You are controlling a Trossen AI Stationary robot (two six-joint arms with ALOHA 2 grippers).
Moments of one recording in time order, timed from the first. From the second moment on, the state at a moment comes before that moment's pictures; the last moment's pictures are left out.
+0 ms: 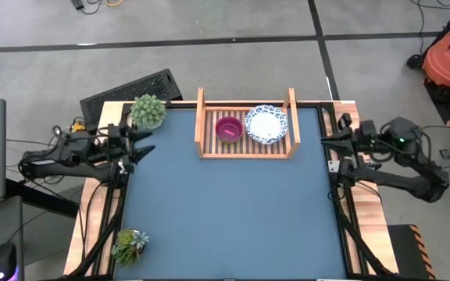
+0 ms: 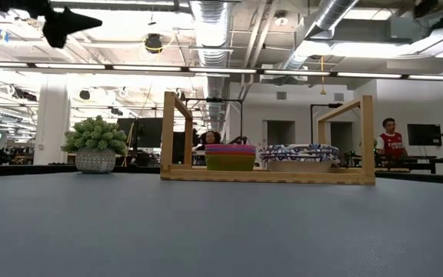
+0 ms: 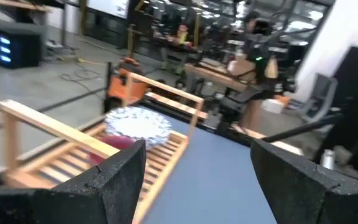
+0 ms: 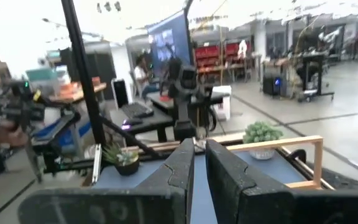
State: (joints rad) left arm -0.02 0.22 0.53 -0.28 -0.32 -0.28; right arm -0.36 0.18 0.72 -0.41 -0.33 0.16
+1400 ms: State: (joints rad) left arm -0.04 0.01 0.01 0.06 -0.18 -0.49; right arm -0.09 0.01 0.01 0.12 -0.08 0.41
